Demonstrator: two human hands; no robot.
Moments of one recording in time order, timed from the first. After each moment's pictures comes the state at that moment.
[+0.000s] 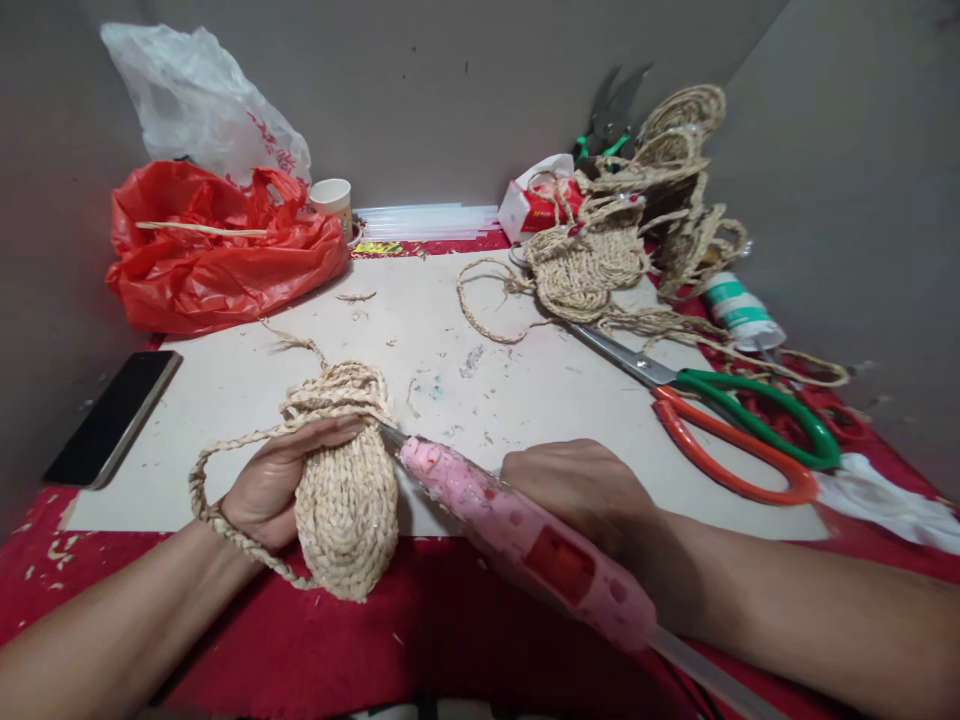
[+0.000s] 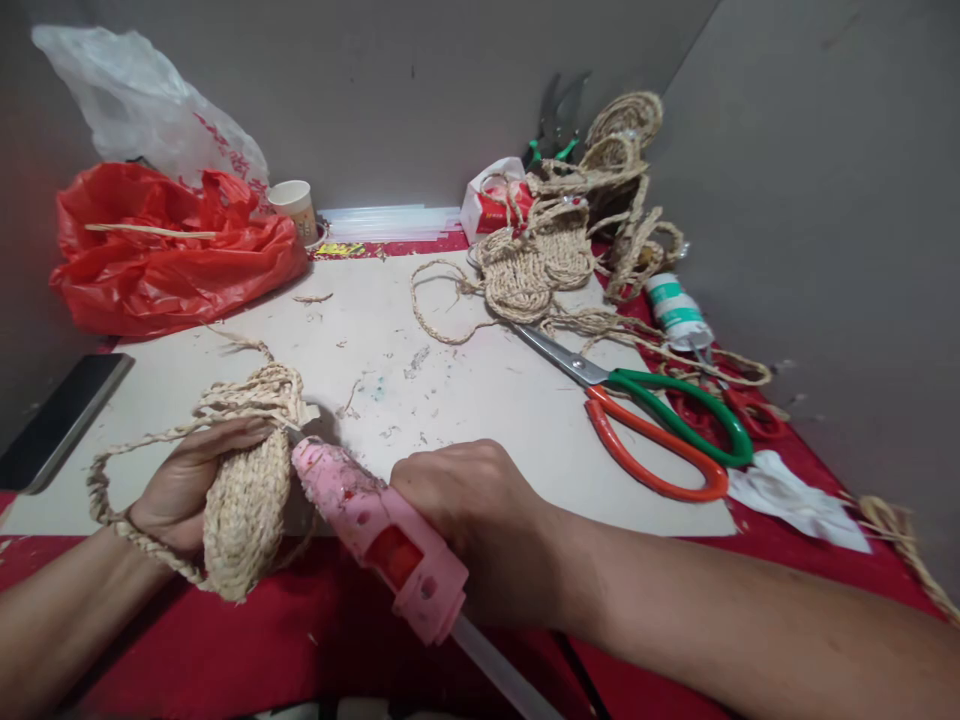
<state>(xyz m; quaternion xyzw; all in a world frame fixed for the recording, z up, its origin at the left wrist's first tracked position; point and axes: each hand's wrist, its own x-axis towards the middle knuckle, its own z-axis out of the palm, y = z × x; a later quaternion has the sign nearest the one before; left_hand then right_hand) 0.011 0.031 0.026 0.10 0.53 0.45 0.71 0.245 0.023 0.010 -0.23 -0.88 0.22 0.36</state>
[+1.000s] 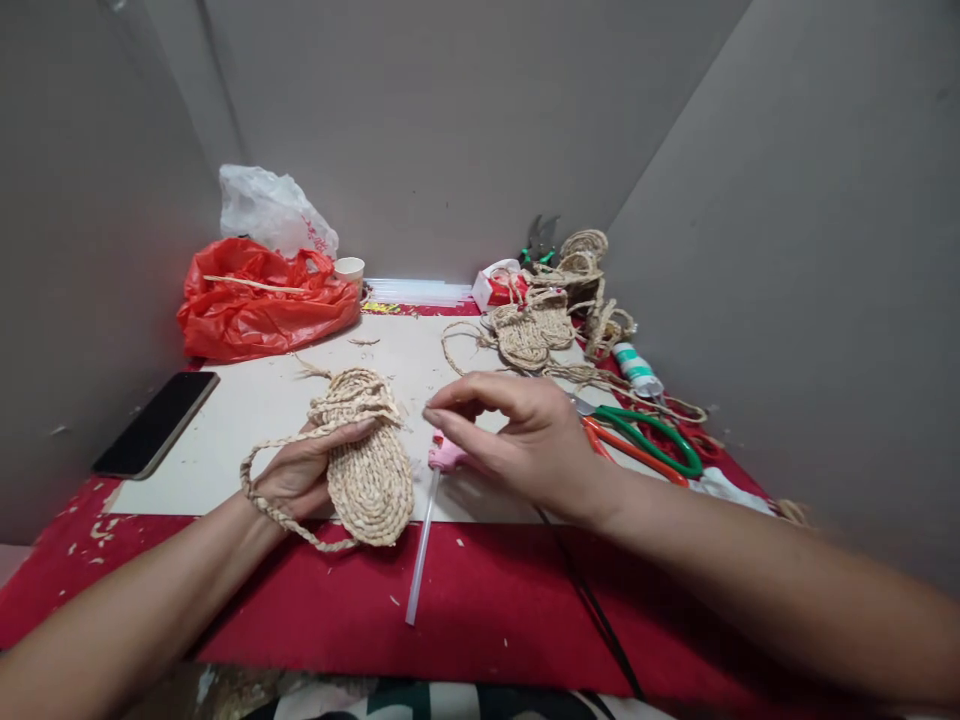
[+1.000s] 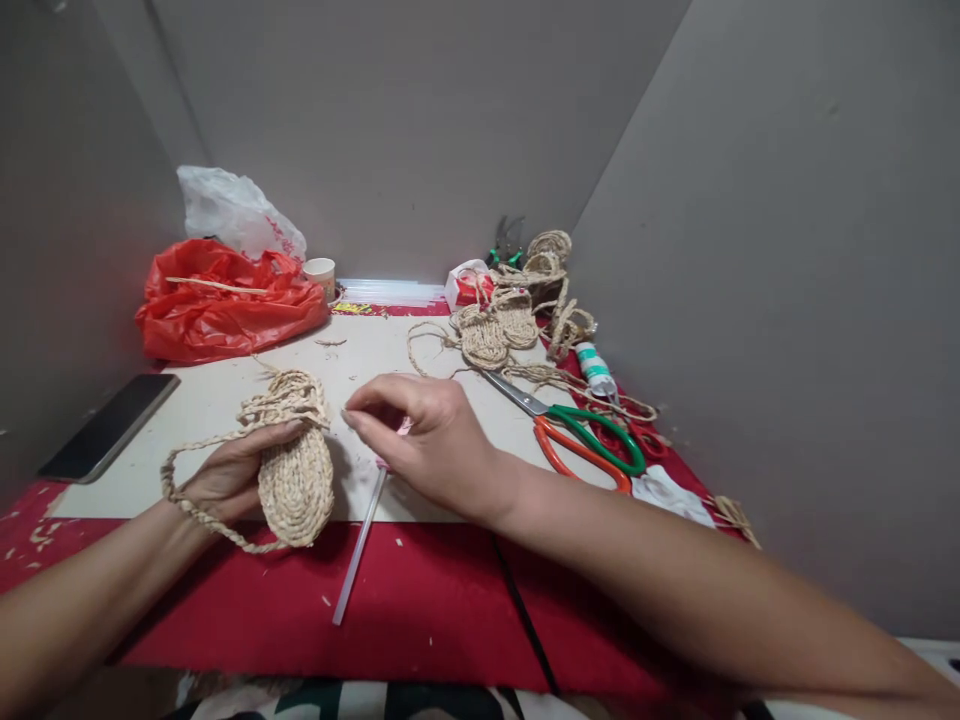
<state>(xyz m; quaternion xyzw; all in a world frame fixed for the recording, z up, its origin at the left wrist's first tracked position) 0.002 0.018 0.031 0.22 0.32 0.46 0.80 0.210 0.027 0.071 -0.31 -0.82 0.18 0.45</state>
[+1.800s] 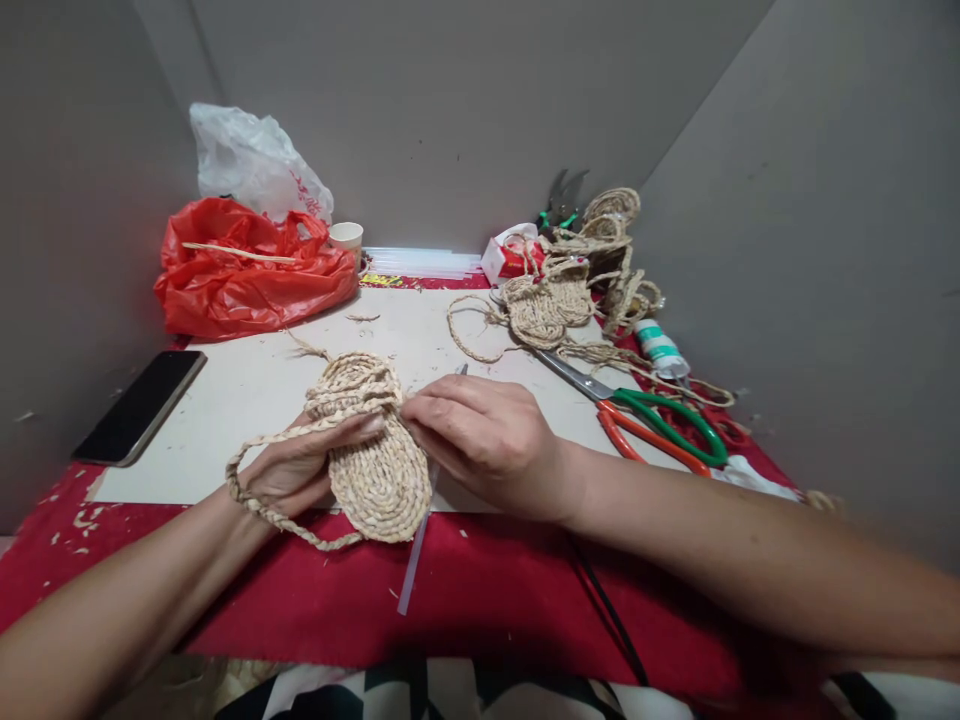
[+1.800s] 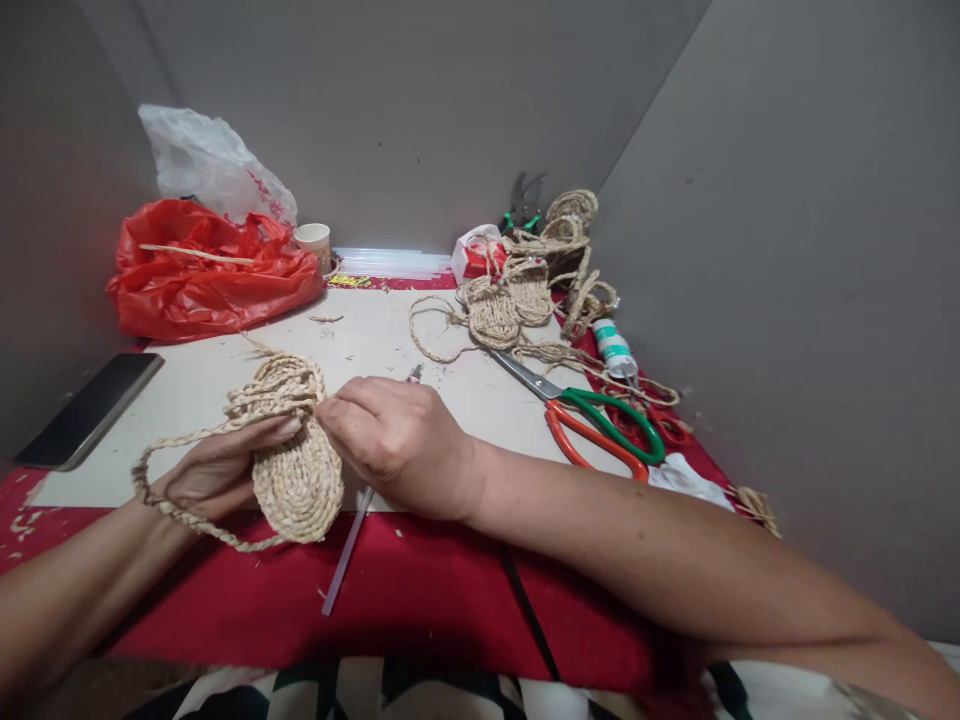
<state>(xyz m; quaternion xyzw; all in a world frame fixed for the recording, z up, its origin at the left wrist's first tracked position) 0.006 0.018 0.032 0.26 0.35 0.44 0.78 0.197 0.039 0.041 -0.20 -0.89 -0.08 0.40</state>
